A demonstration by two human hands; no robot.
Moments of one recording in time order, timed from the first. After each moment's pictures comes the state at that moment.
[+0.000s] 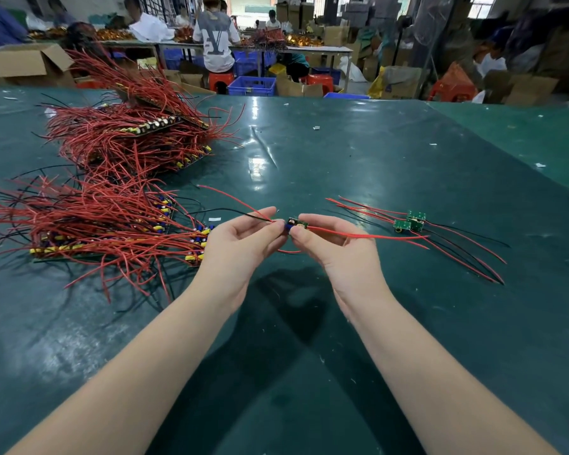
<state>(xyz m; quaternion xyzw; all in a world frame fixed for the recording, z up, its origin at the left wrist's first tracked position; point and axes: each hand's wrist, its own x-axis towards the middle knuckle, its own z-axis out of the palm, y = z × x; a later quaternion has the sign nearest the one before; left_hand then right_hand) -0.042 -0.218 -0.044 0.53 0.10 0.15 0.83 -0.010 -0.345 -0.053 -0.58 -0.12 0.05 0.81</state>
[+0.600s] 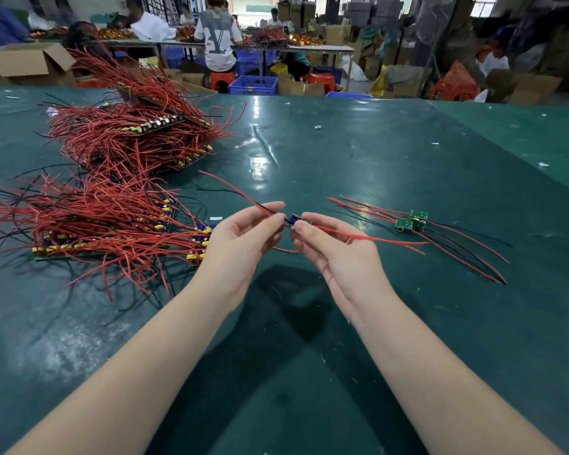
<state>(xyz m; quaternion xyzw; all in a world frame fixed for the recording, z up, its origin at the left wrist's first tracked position) -0.042 -0.214 -0.045 0.57 0.06 0.15 0.80 -0.014 -0.341 -0.047 -0.50 -0.05 0.10 0.86</state>
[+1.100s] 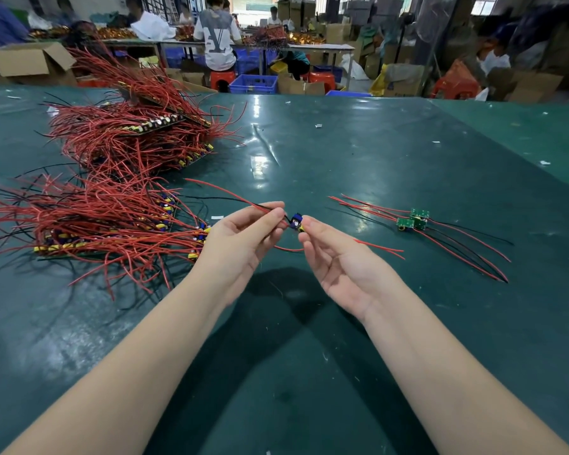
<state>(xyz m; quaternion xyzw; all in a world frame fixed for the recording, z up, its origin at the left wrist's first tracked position) -0.038 -0.209 -0.044 0.53 0.06 0.14 0.84 -0.014 -0.348 -0.038 -0.41 0.02 0.25 0.88</state>
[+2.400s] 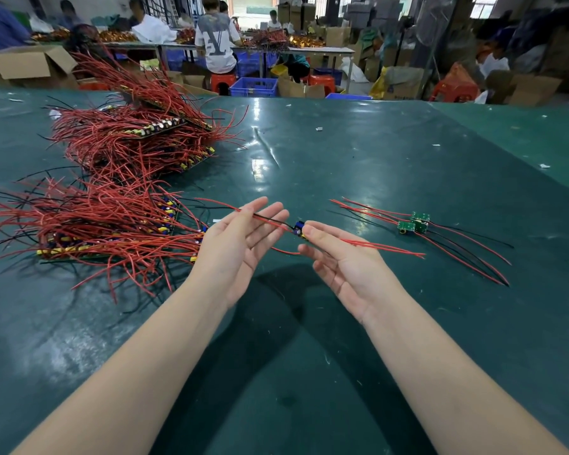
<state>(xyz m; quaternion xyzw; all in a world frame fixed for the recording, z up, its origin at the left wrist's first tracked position) -0.036 -0.202 -0.042 0.45 0.08 0.14 0.88 -0.015 -0.350 -0.040 -0.55 -0.01 0.19 0.81</state>
